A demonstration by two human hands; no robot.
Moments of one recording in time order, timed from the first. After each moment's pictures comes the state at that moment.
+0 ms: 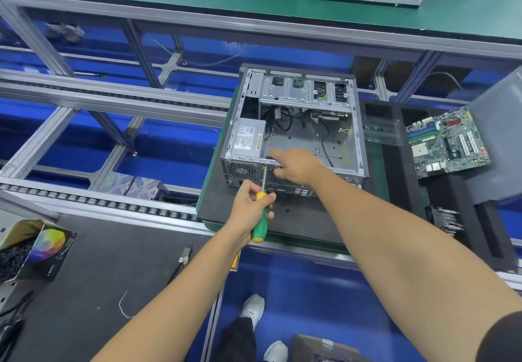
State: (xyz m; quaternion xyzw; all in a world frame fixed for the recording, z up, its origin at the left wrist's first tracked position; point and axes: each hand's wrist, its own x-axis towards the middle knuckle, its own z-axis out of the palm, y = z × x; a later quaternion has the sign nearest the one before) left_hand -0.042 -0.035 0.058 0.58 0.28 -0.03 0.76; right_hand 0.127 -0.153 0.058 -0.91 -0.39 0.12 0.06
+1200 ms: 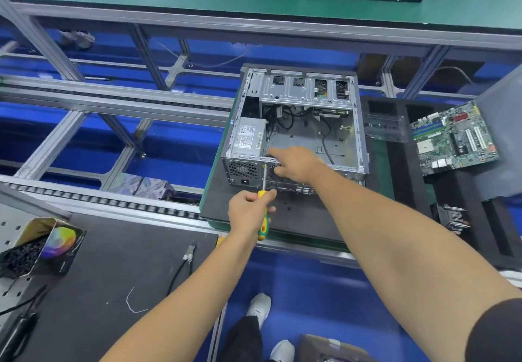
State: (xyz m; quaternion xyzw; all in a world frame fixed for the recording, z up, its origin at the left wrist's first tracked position) left_hand -0.049 -0.053 0.060 0.59 0.41 0.03 0.70; right_hand 0.130 -0.153 0.055 -0.91 -0.39 0.11 0.05
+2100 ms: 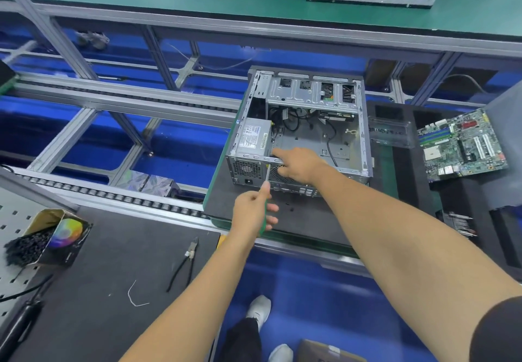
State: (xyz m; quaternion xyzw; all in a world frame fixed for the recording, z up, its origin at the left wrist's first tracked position) left_hand -0.055 -0.050 0.065 0.62 0.37 -0.03 0.69; right_hand 0.134 -0.152 0.051 -0.90 -0.41 0.11 0.05
